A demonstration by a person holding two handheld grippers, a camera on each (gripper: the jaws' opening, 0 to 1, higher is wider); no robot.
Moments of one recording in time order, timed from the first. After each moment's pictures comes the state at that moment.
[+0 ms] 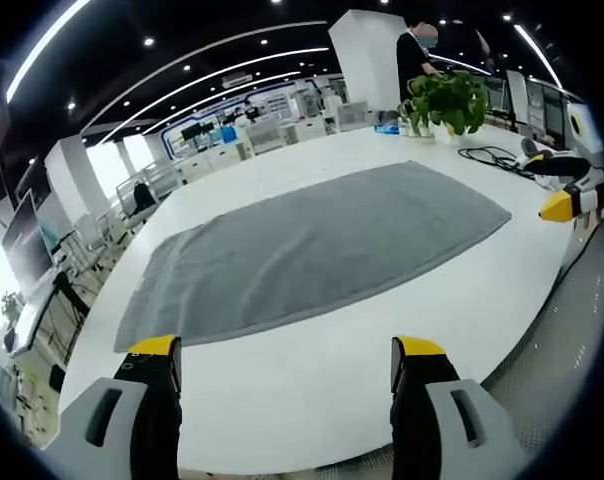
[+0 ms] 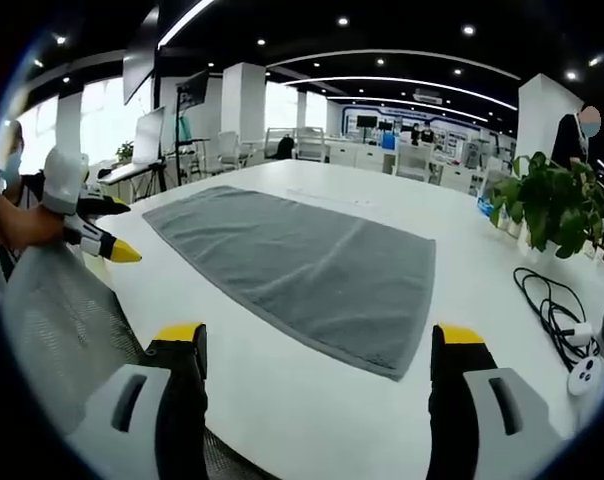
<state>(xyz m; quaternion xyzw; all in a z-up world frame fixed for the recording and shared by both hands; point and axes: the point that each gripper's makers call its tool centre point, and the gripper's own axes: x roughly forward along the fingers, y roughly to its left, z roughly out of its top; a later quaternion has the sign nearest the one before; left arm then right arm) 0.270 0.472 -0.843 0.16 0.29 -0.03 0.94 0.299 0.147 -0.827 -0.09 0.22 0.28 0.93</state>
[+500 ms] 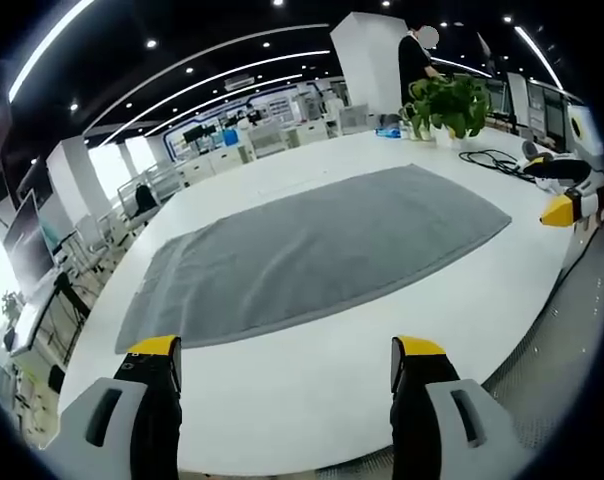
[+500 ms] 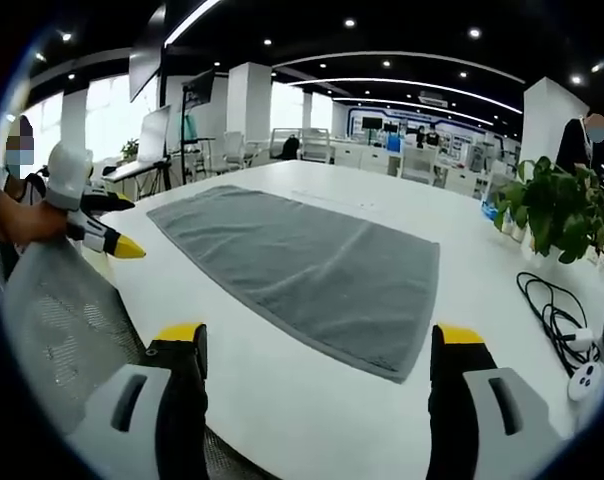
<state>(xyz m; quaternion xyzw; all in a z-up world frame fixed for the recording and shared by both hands) 0.271 0.472 -0.841 0.15 0.28 -0.03 0.95 0.297 0.151 -0.826 -0.10 0.21 0.28 0.93</state>
